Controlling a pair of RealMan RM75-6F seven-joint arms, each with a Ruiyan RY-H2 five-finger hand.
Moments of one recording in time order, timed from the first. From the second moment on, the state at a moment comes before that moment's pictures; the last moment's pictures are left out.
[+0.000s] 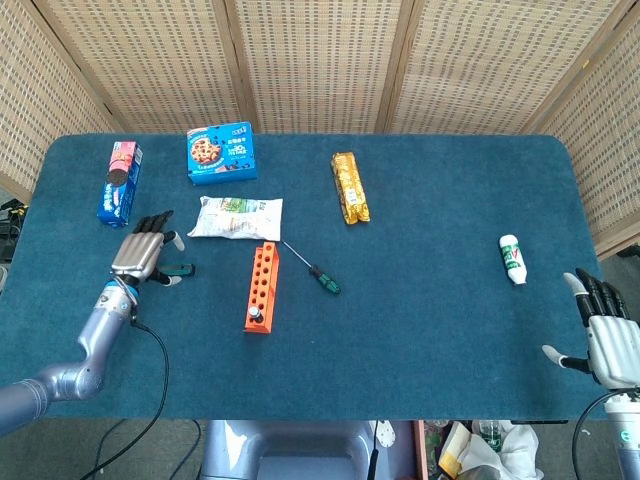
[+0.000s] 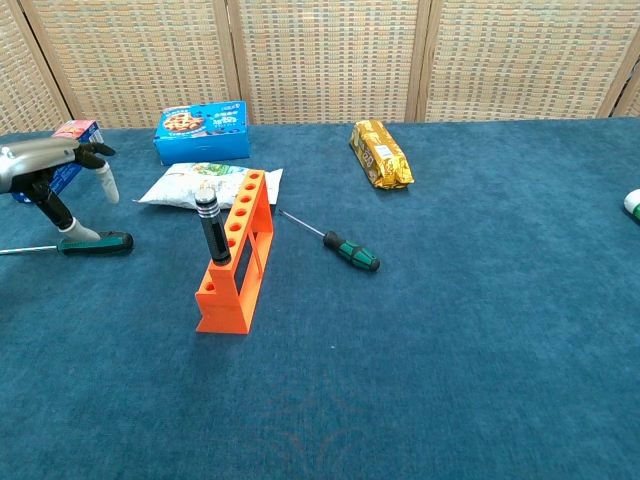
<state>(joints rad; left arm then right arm) -0.71 -1.48 -0.16 -1.20 0.98 0.83 0.12 0.11 -1.08 0.10 -1.59 -1.42 1.41 0.08</state>
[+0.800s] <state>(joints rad) -0.72 -1.58 -0.17 -1.02 0.94 0.75 0.13 0.12 -1.08 0.10 -1.59 -1.41 1.40 0.08</state>
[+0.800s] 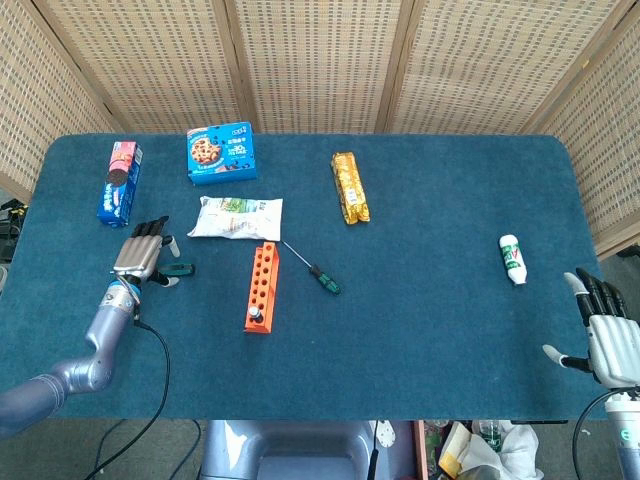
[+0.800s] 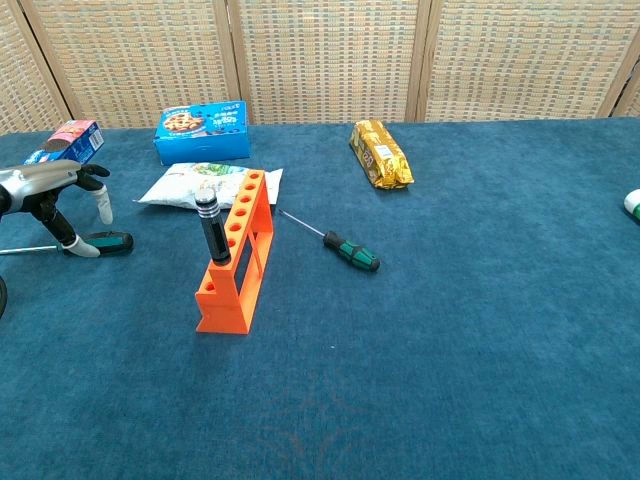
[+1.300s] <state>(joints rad) -0.72 -1.62 -0.19 -0.97 0.93 0.72 0.14 0.12 -1.08 0.10 -1.59 -1.41 1.39 0.08</state>
